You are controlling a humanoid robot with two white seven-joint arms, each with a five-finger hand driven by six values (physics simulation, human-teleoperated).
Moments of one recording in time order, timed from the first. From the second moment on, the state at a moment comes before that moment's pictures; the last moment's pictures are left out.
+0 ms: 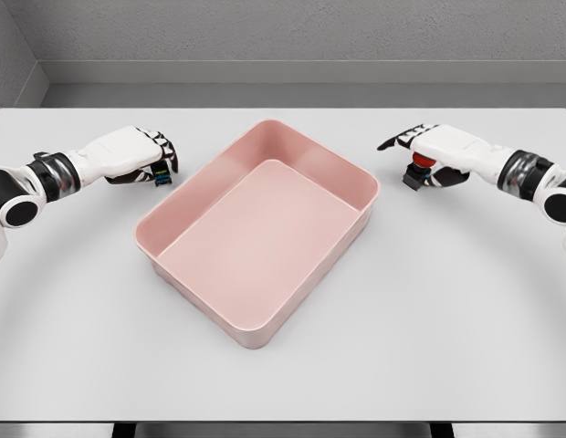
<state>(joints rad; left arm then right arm) -0.73 0.57 -0.62 -1.00 -0.81 -0.61 -0.17 -0.66 -0.55 0.45 -1.04 0.58 -0.61 0.39</state>
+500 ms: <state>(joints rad) -0.74 0.59 -0.61 -1.00 -0.82 -0.61 -0.17 -0.67 -0.55 0.47 -1.01 0.59 -0.61 0.40</state>
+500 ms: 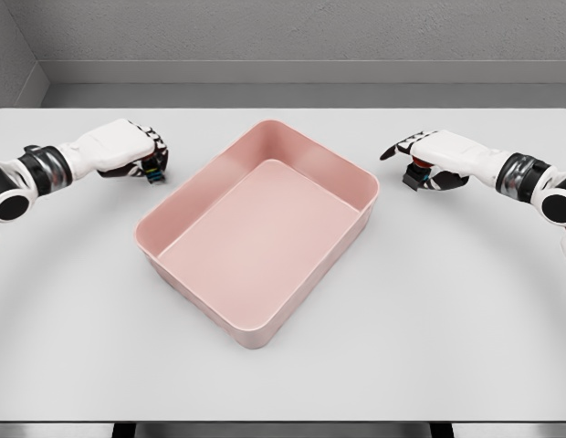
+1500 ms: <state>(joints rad) -0.68 0.72 -0.53 -1.23 -0.76 -0.61 -0.17 -0.70 -0.55 0.46 -0.97 0.59 -0.61 0.42</state>
